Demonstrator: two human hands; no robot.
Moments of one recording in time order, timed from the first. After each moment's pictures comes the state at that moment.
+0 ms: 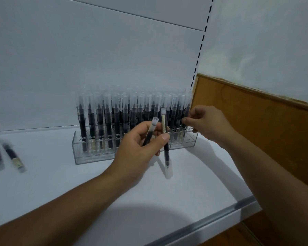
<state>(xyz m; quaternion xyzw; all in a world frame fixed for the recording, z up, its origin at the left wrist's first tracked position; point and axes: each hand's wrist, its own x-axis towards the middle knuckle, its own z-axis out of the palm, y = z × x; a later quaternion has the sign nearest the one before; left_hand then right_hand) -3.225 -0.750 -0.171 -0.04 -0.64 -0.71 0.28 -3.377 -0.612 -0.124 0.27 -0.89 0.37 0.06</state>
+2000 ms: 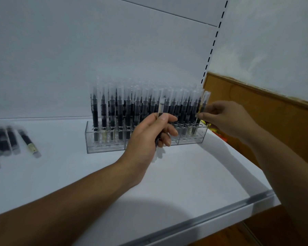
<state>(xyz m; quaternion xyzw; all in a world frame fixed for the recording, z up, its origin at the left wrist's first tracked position) -3.223 -0.752 -0.171 -0.02 -0.60 -0.76 0.23 -3.378 -0.594 -0.116 0.28 -0.91 0.30 0.09</state>
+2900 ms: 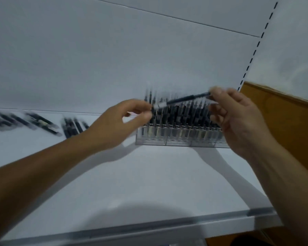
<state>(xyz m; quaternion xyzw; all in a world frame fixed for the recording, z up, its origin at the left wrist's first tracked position) -3.129 -0.877 -0.152 0.05 -0.88 -0.35 0.31 -3.262 -0.662 -0.101 0.32 -0.59 0.73 -0.10</state>
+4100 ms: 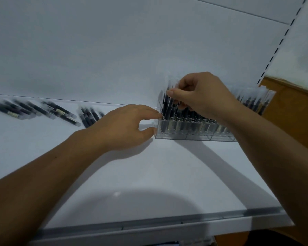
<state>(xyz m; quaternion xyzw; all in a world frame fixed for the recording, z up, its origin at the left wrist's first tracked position) -3.104 -0.897 -0.160 0.08 -0.96 -0.15 0.20 -3.240 -0.760 -0.091 0.45 -0.82 0.34 0.05</state>
